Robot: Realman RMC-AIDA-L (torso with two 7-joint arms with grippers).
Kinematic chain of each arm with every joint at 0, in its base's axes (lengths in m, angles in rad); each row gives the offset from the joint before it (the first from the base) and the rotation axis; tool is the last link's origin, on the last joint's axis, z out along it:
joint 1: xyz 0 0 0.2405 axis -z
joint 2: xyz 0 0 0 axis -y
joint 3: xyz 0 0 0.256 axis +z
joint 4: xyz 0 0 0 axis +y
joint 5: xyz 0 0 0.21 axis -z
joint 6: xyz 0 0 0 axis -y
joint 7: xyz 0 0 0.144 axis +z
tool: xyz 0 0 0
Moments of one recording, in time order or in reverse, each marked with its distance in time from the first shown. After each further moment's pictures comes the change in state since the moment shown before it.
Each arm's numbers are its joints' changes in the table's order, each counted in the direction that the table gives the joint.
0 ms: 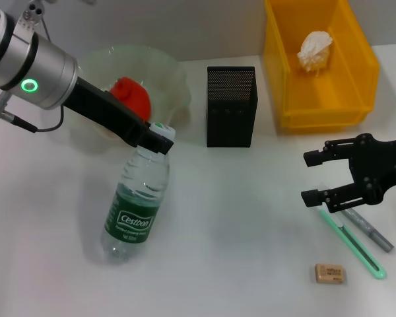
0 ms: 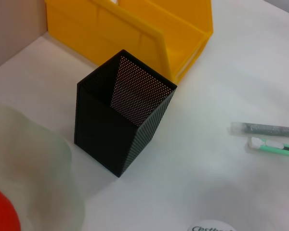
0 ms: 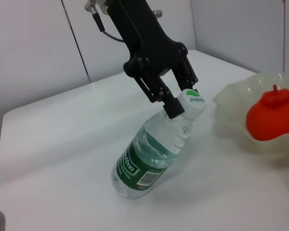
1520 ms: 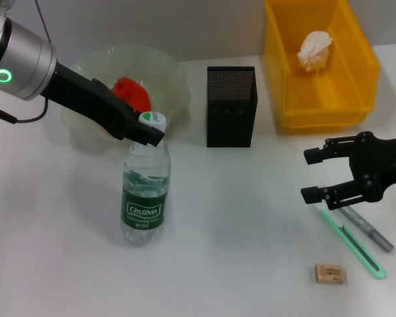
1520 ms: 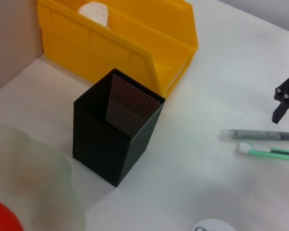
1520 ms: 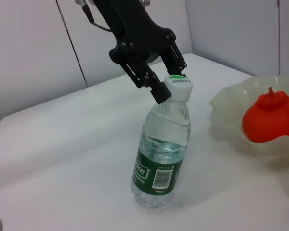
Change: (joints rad) left arm -0.015 -0.005 -0.080 0.064 0.008 -0.080 0.071; right arm -0.002 -0.001 0.014 0.002 0.000 -0.001 0.007
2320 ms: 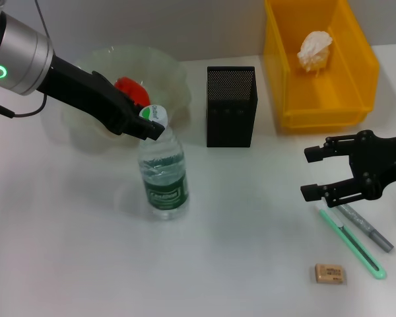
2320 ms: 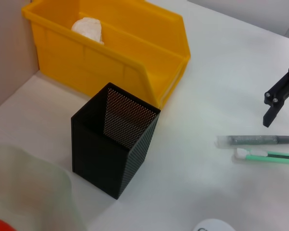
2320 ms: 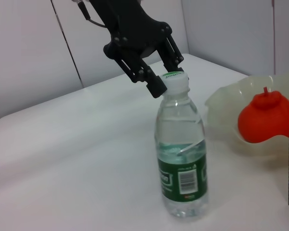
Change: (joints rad) left arm 0.002 0.000 -0.027 0.007 0.008 -0.008 0.054; right arm 0.000 0.000 0.000 0.000 -0.002 -0.010 0.007
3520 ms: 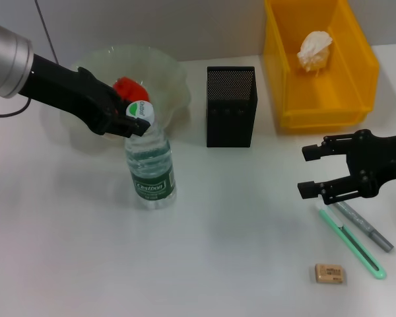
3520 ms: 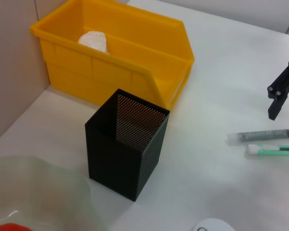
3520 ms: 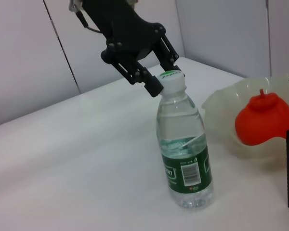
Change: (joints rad) left arm -0.038 -0.003 -0.050 0.004 0.003 0.017 0.150; right arm -0.002 0.000 0.002 0.019 -0.010 -0.014 0.013
